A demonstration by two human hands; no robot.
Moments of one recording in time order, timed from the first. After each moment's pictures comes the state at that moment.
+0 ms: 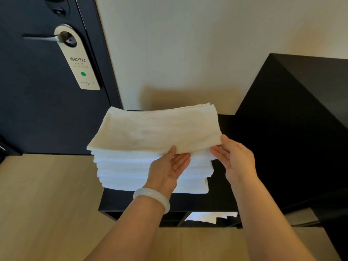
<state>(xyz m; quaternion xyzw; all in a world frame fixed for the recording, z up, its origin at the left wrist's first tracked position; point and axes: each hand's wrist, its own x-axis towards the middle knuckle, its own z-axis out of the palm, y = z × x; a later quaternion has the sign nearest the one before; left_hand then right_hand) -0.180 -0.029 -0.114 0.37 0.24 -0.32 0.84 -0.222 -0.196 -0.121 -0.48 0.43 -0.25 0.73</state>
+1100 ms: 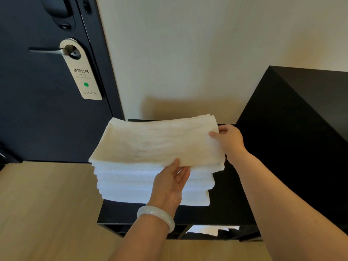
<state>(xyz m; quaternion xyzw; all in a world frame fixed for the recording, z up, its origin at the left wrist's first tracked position) -0.182 -0.039 -0.119 0.34 0.26 -0.31 0.85 -0.151 -0.242 -0.098 -0.78 0.36 -0.13 0.50</state>
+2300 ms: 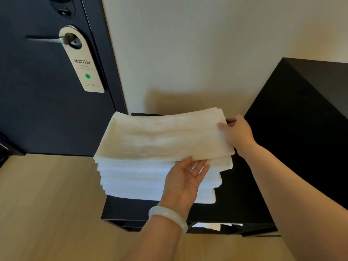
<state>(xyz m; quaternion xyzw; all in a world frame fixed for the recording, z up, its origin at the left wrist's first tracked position) -0.182 -0.049 -0.122 0.22 0.22 -0.35 0.88 -0.138 -0.245 -0.091 -0.82 0.38 -0.11 0.41</state>
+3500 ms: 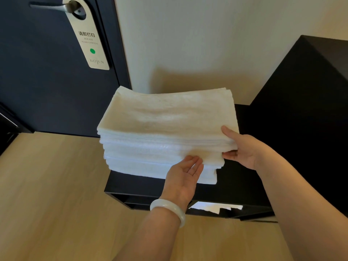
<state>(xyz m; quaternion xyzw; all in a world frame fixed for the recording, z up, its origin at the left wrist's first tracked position) -0.216 -0.034 -0.168 0.27 0.29 -0.36 0.84 -0.205 -0.225 -0.123 -0.61 0.43 0.05 0.67</state>
